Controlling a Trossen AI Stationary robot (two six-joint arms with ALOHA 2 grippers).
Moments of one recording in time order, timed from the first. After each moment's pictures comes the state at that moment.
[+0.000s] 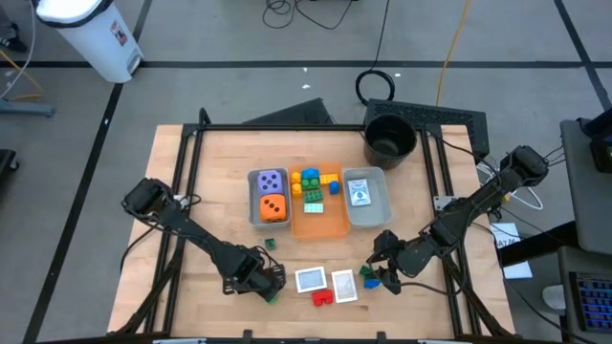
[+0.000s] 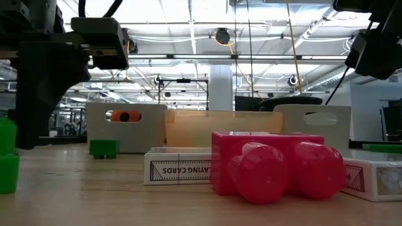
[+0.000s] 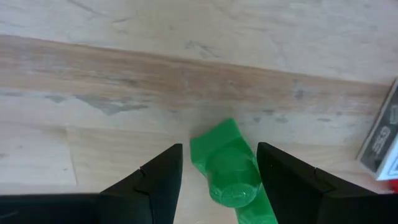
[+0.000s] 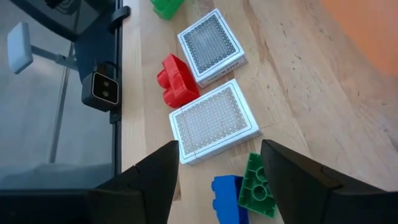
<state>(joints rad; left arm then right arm) -0.57 1.84 1.17 -0.67 0.10 -2.31 0.66 1.23 0.66 -0.15 0.23 0.91</state>
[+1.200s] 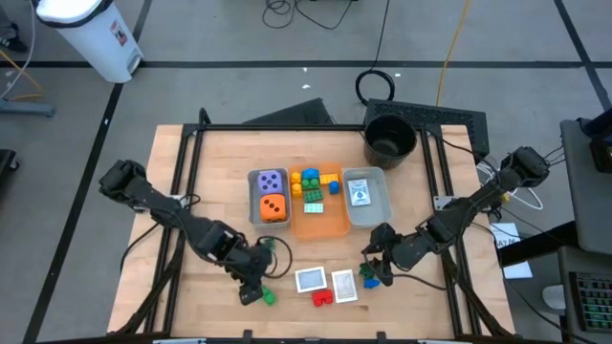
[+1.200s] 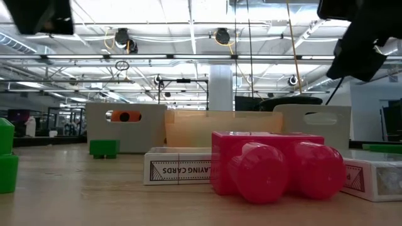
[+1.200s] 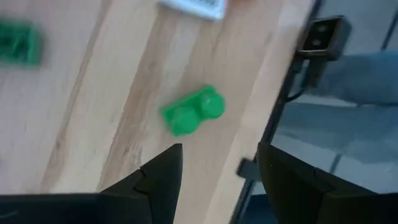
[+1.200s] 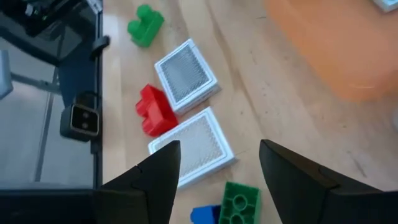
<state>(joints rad) -0.53 1.56 1.21 -0.74 0.16 -0.97 0.59 1.23 0.66 -0.15 0.29 0.91</state>
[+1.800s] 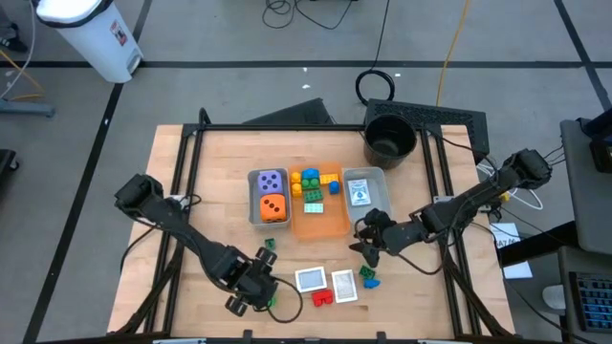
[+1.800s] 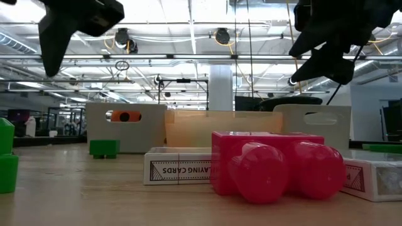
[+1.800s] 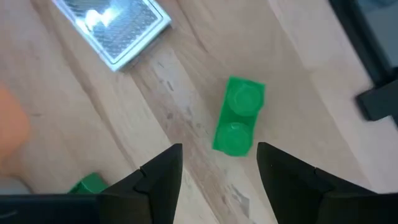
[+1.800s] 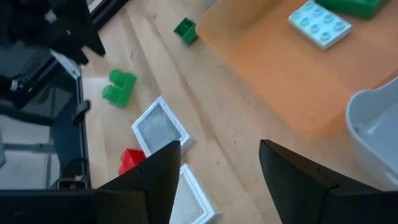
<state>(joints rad) -0.62 1.76 1.32 -0.82 -0.05 -0.08 0.45 1.23 0.66 -0.10 0.32 0.98</state>
